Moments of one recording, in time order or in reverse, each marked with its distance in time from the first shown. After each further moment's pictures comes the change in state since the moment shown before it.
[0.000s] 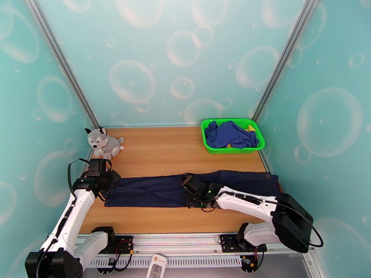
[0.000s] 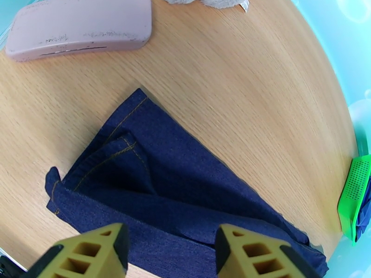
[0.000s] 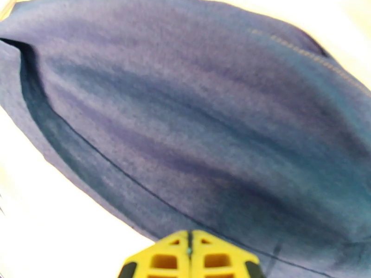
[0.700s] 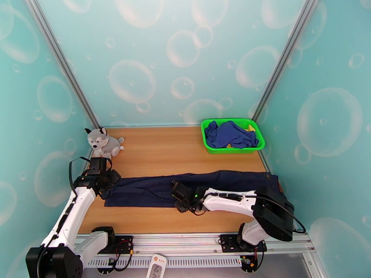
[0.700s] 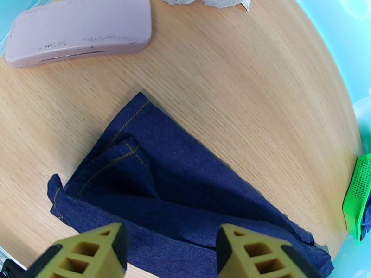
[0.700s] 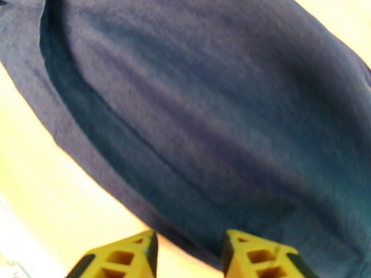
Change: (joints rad) left arm 0.002 0.029 0.016 -0.001 -0.015 0.023; right arm 0.137 0.249 0.109 0.045 0.054 -0.066
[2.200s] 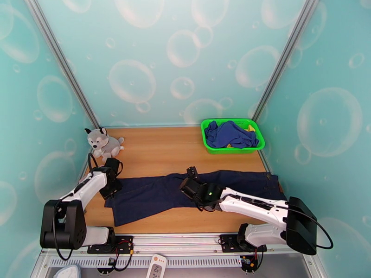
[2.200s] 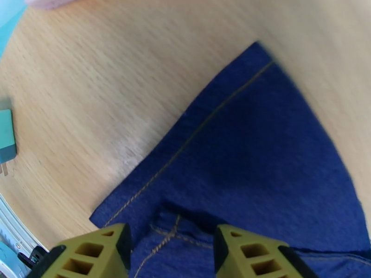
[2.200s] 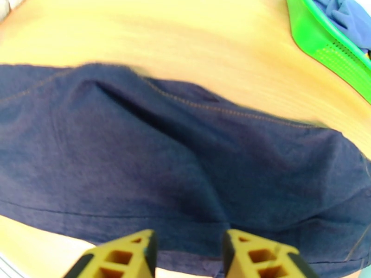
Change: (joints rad) left arm -0.056 0.419 -0.003 -0.076 -0.209 -0.039; right arm -0.068 -0.310 0.006 -0.212 0.334 0.210
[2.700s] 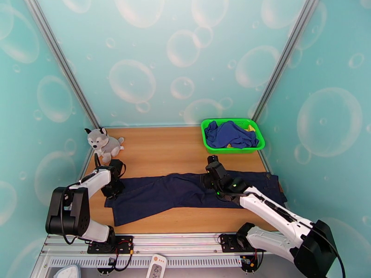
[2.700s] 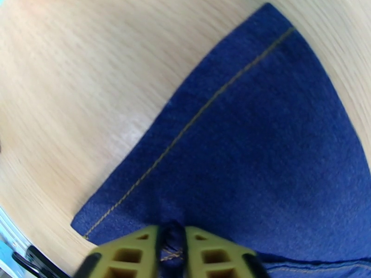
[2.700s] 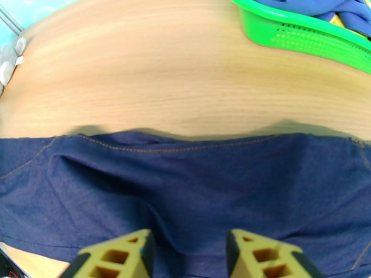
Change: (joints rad) left arm -0.026 0.049 -0.003 0.024 0.022 -0.014; right arm -0.381 -0.176 -0.107 0.129 -0.276 -0.138
